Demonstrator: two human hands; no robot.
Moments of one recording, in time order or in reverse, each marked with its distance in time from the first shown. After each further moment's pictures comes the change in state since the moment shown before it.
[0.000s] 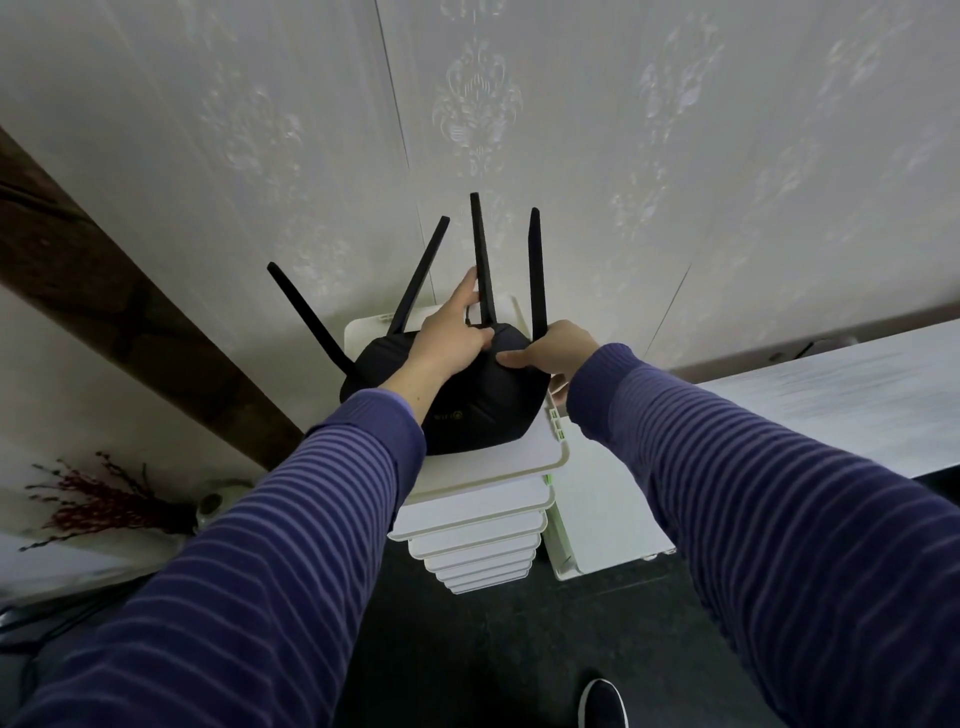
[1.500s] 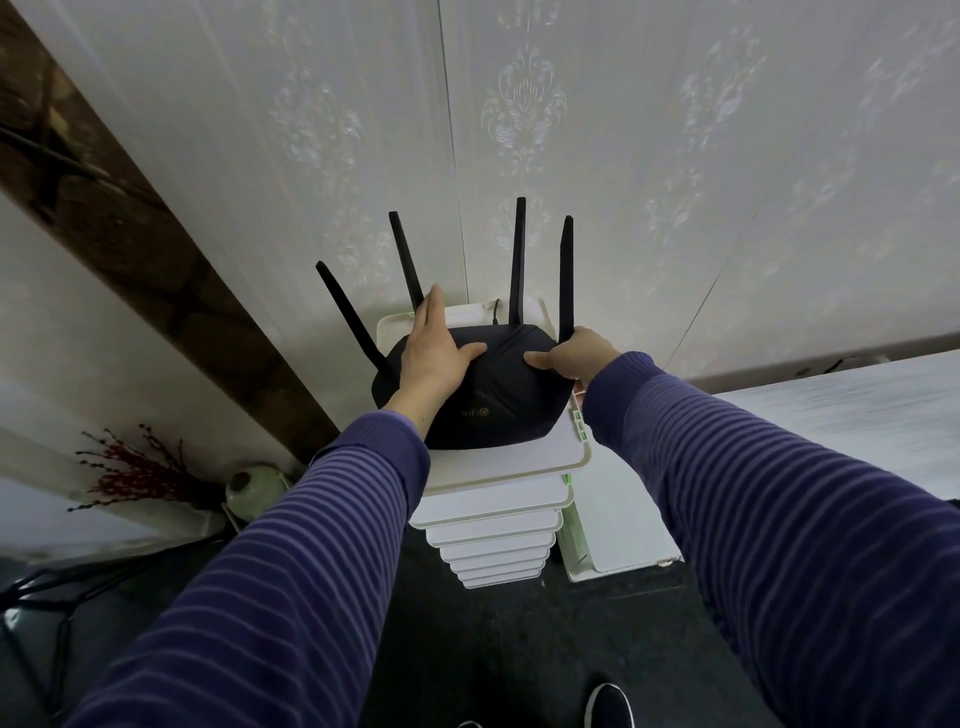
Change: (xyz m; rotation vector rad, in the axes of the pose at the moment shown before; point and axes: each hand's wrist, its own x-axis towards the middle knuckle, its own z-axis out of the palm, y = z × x) left_hand -0.041 -0.043 -0.023 0.238 0.304 -0.054; right_hand -0.016 -0.001 0.021 0.006 0.047 -0.041
